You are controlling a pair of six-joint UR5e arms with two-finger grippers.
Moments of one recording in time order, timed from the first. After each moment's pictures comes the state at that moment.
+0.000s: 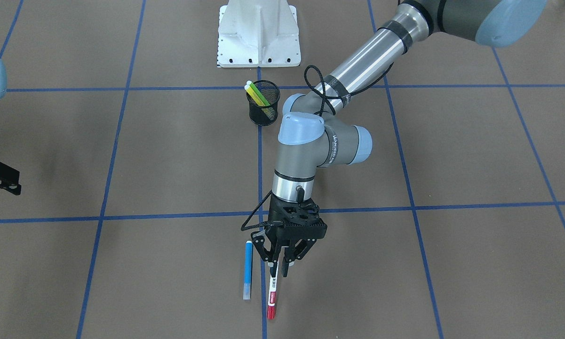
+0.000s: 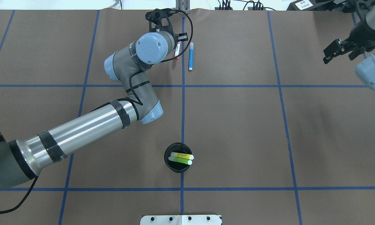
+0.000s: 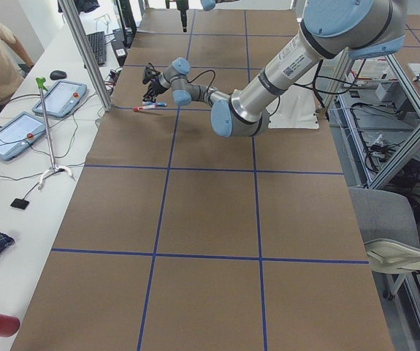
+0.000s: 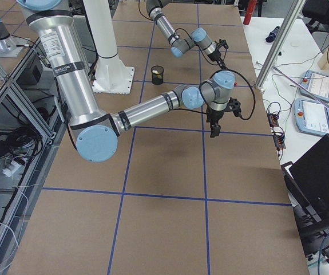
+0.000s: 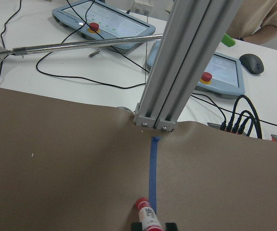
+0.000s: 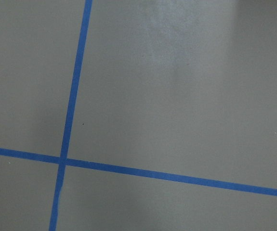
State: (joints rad) left arm -0.66 -2.60 -0.88 -2.41 -1.37 -1.27; right arm 1.20 -1.24 1.65 -1.62 2.26 0.36
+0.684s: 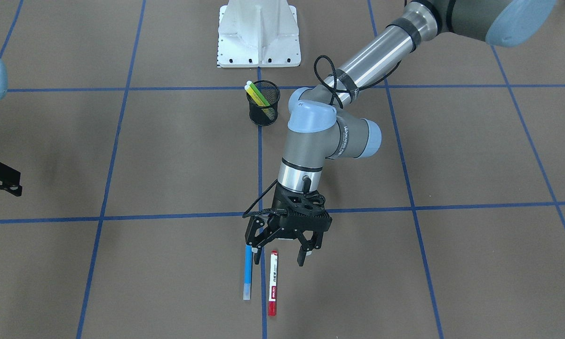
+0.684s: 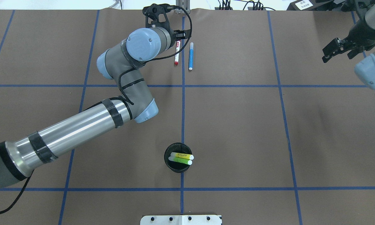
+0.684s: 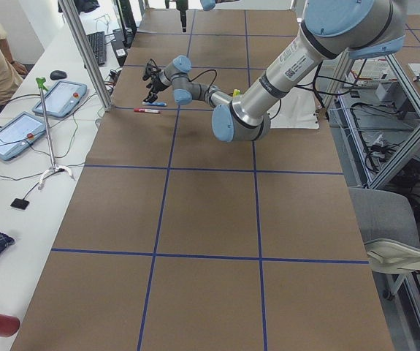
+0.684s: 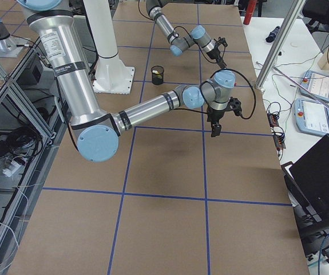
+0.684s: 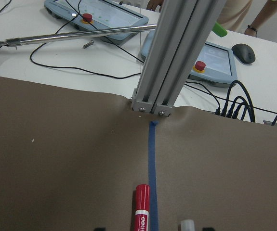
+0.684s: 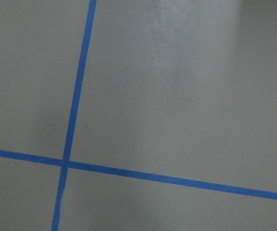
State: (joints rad) left arm -0.69 -2.53 -1.03 -2.39 -1.45 -1.19; right arm 1.20 -1.24 1.65 -1.62 2.26 0.37
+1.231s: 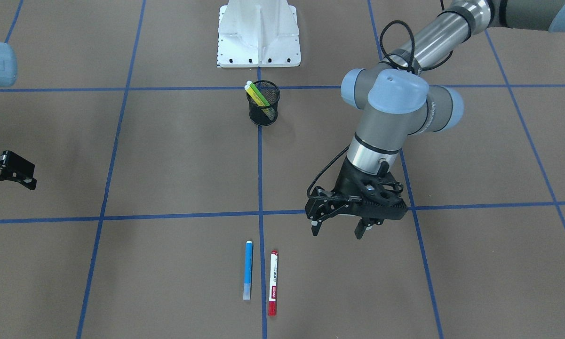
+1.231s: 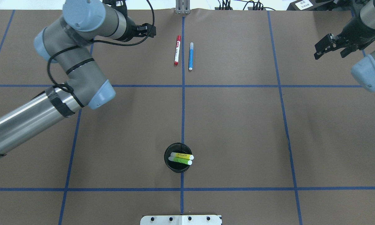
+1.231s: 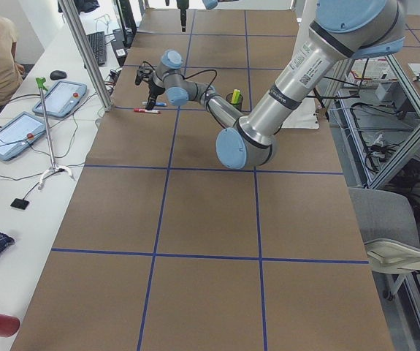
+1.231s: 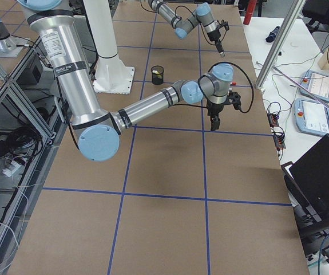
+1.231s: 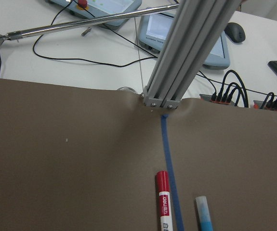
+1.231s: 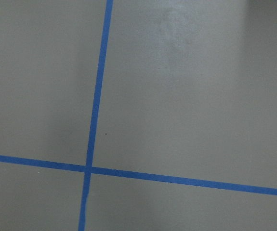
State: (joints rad) left arm -0.83 -2.29 -1.44 -2.06 -1.80 -1.10; right arm 1.16 -1.22 1.74 -1.61 2.26 0.53
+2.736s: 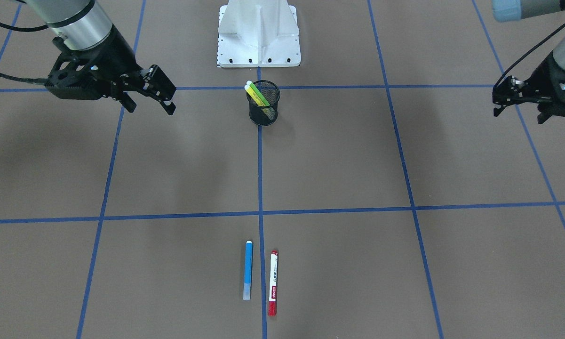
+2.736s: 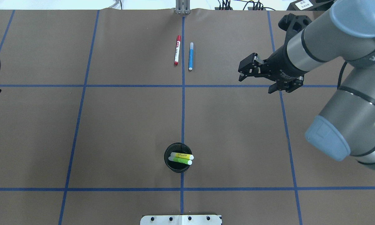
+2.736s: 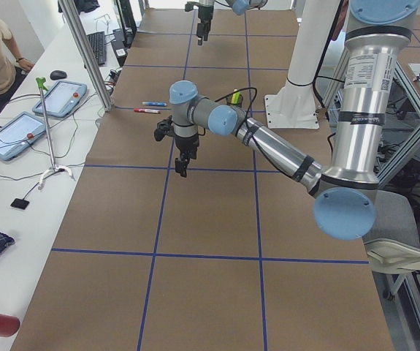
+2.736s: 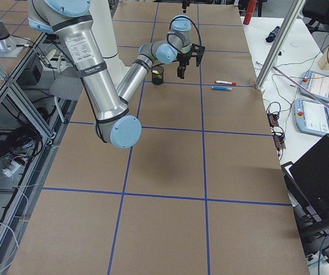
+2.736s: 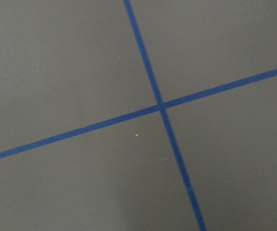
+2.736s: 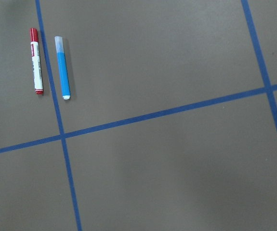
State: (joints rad) left arm -1.19 -1.59 -2.04 -1.41 -2.20 -0.22; right arm 0.78 -1.13 2.10 -1.62 2.08 1.44
